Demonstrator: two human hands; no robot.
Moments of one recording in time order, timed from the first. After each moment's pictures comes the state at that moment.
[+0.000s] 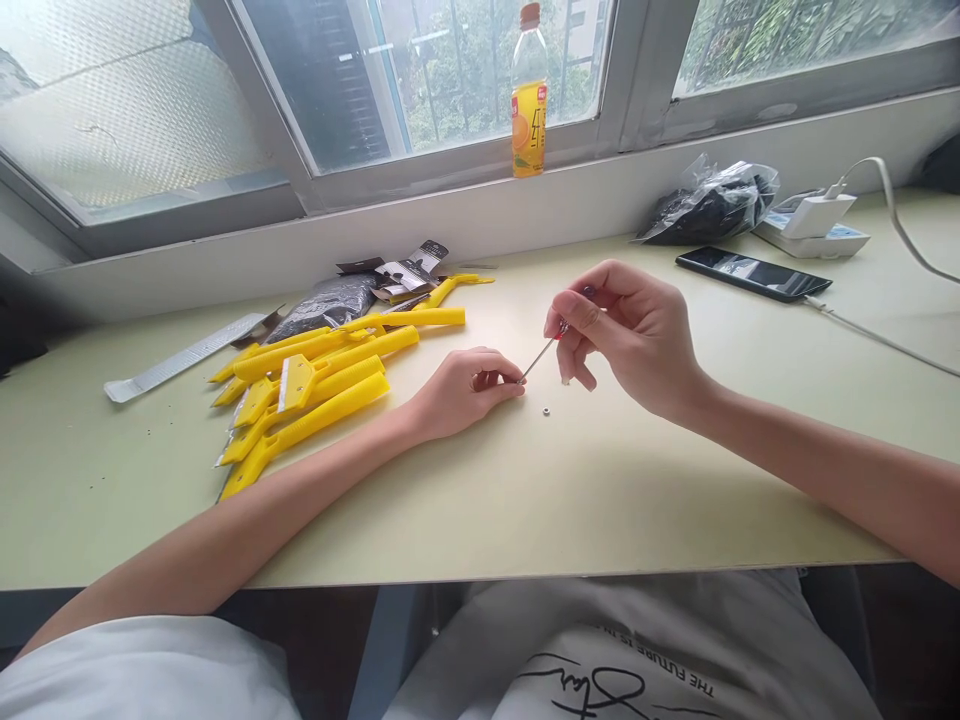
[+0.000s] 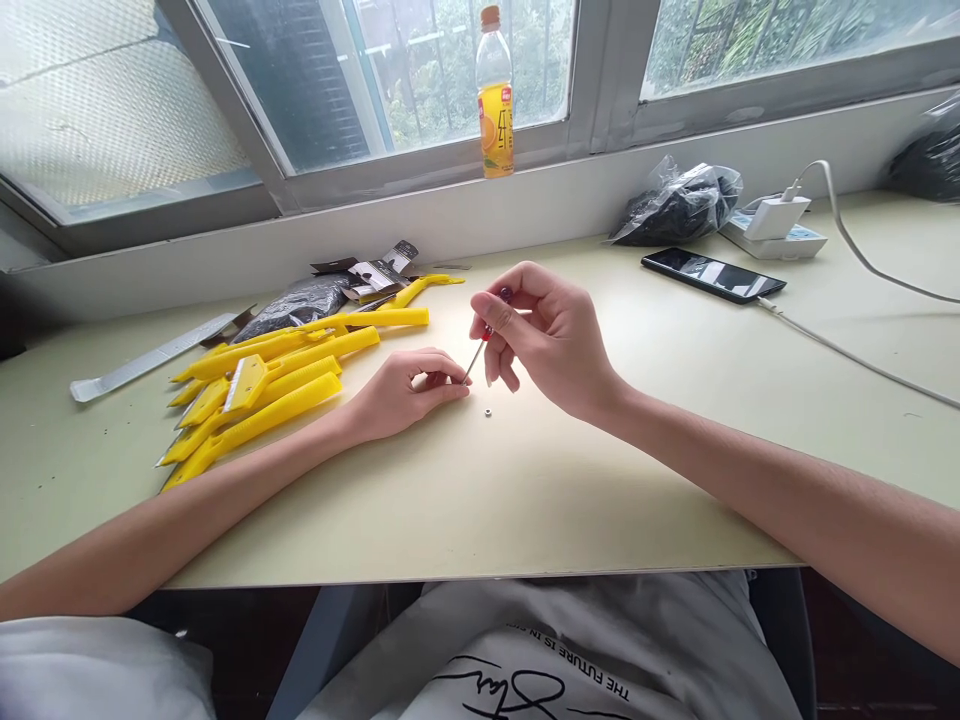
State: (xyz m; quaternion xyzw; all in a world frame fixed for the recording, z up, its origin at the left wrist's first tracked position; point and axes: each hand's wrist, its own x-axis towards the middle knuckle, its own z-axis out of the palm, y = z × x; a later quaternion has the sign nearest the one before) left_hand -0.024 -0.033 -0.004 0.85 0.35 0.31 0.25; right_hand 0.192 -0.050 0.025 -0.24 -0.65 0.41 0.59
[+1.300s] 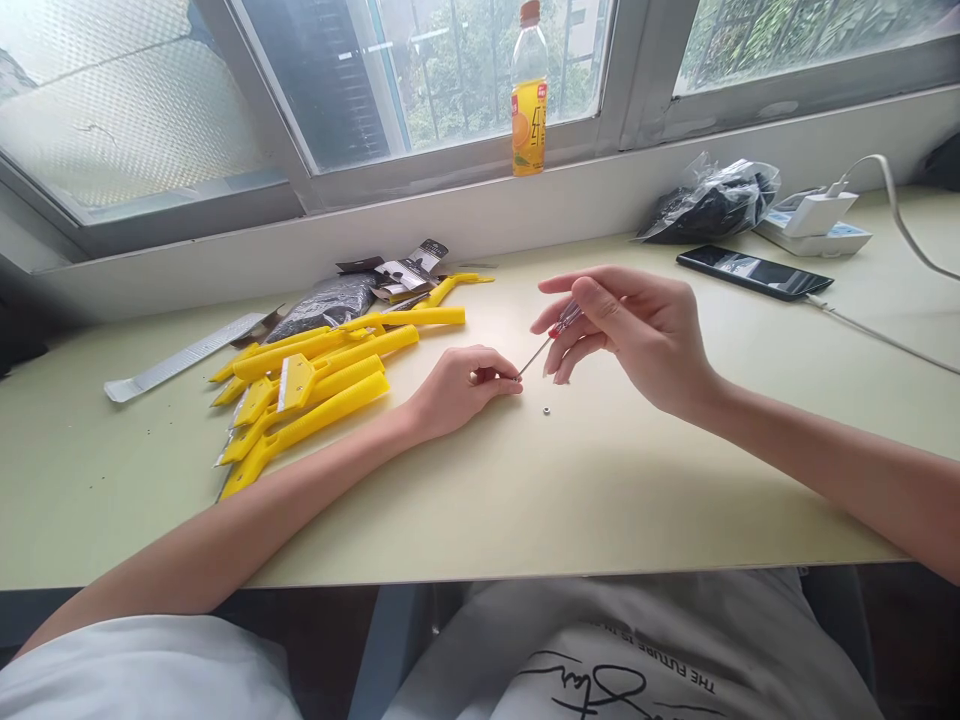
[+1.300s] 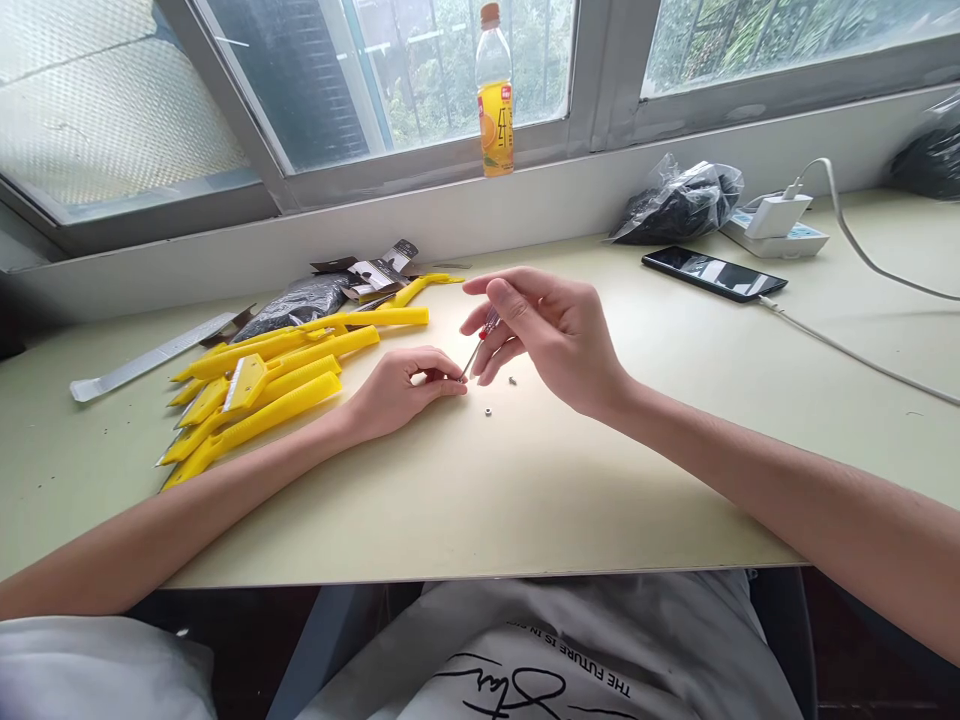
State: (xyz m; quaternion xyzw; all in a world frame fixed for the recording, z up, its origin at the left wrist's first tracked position) left_hand -0.026 -0.030 -0.007 0.83 0.38 0.33 0.26; right_hand 0.194 -0.053 0.029 -0.24 -0.66 0.42 0.58
